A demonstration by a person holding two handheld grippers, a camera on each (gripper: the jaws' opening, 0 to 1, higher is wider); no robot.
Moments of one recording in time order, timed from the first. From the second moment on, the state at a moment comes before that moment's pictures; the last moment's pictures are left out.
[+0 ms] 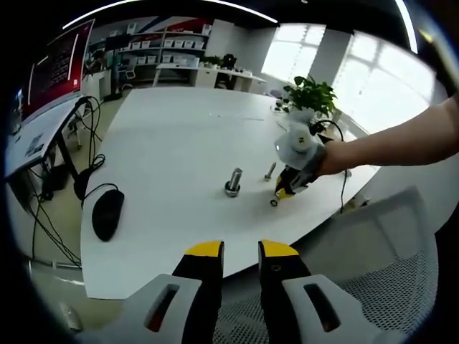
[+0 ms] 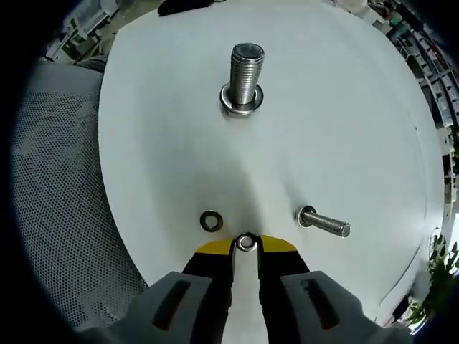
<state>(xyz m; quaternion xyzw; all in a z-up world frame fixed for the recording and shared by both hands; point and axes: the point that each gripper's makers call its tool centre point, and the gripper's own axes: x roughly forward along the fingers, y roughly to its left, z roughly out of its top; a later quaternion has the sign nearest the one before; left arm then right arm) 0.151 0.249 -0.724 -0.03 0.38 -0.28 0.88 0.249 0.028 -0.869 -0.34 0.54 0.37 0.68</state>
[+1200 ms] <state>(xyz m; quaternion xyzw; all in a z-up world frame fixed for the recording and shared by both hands) 0.150 0.248 -0.724 -0.04 0.38 -0.29 0.88 0.283 0.022 -0.825 -0.26 0.47 0.35 0.77</state>
